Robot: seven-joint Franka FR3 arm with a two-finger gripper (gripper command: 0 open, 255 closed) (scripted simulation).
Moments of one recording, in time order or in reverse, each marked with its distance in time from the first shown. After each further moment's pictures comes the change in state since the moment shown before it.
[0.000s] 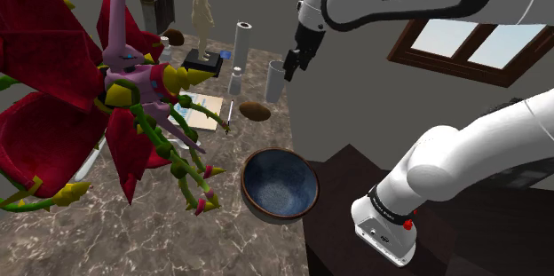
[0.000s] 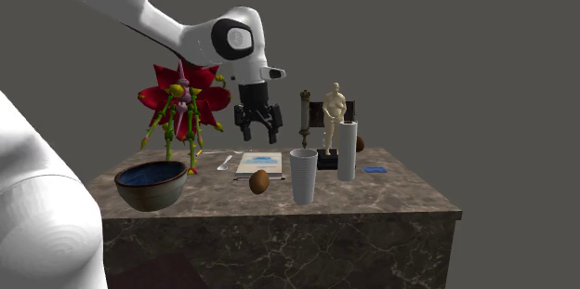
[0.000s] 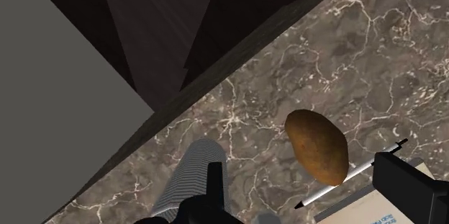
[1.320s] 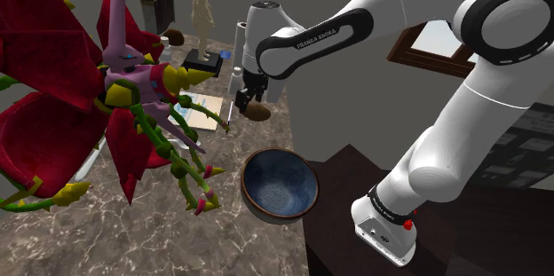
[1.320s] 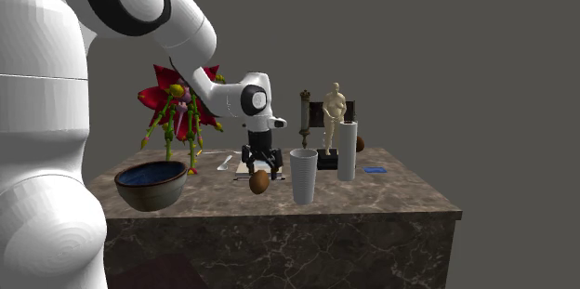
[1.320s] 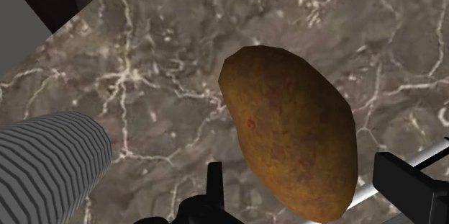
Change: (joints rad) arm 0.054 0.503 0.087 0.144 -0.066 0.278 0.137
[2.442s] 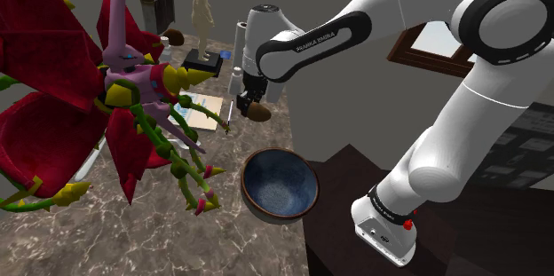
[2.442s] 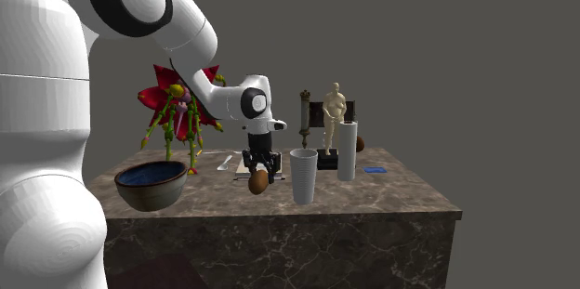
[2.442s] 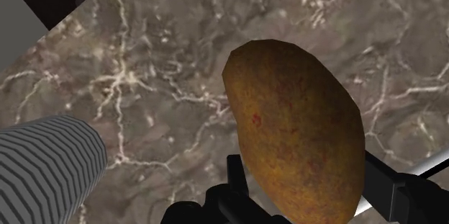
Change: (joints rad) arm 0.000 0.008 -0.001 -0.011 -0.004 0.021 0.004
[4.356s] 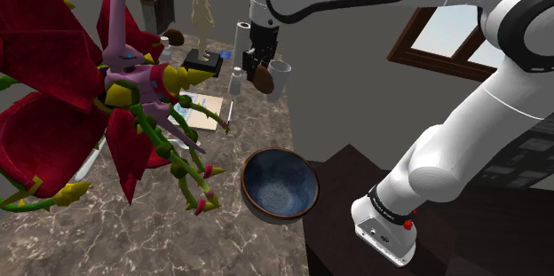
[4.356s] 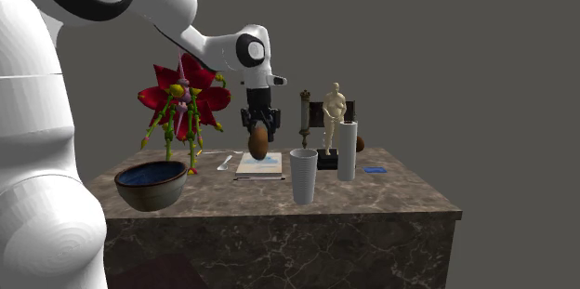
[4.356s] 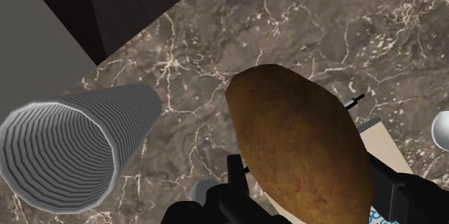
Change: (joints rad) arm -0.003 -0.155 0.003 0.197 0.054 -0.347 -0.052
